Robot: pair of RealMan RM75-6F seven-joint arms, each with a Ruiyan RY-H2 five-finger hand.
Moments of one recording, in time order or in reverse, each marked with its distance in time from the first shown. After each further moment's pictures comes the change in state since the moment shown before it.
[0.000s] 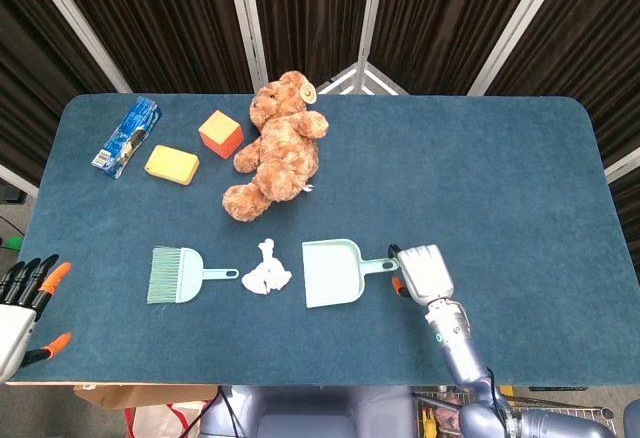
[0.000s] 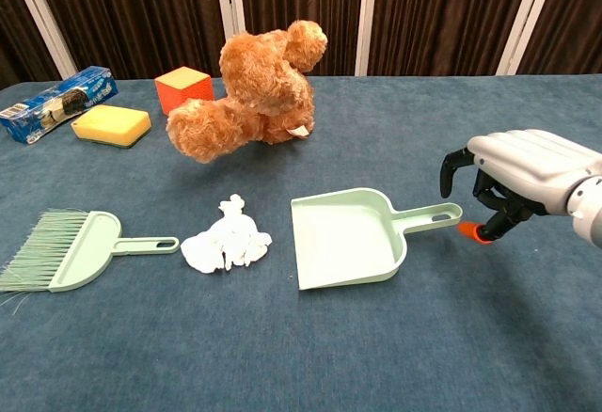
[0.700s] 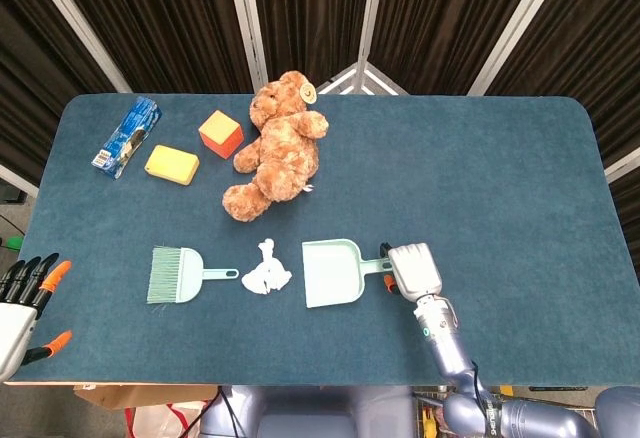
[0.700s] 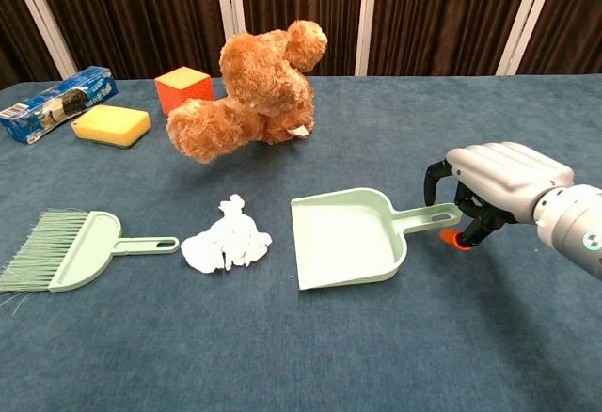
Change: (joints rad) left arm -0.004 -0.005 -0.005 -0.003 -0.009 -0.007 0.006; right arm 0.049 -0.084 -0.004 0.092 0.056 0.000 0.001
